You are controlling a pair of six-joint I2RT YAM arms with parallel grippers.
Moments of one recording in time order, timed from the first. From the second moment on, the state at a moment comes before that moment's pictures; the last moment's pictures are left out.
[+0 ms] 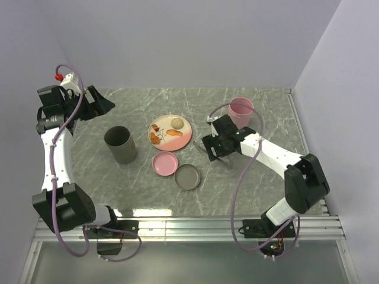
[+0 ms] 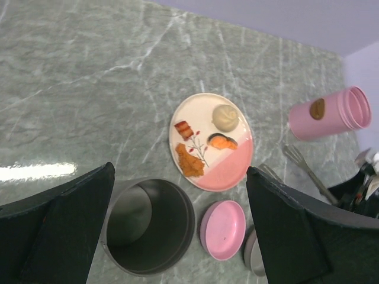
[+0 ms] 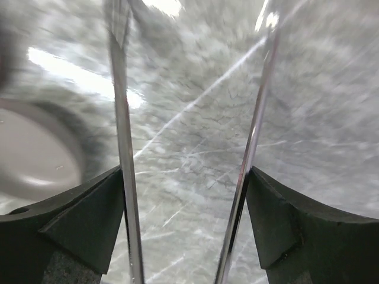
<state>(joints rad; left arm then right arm) 0.35 1.34 1.32 -0.49 0.66 -0.22 0.57 1.56 1.06 -0.58 0.05 0.14</state>
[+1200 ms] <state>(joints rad) 0.35 1.25 1.26 -0.47 0.95 -0.15 0.55 1.72 1.72 -0.82 -0.20 -0.13</state>
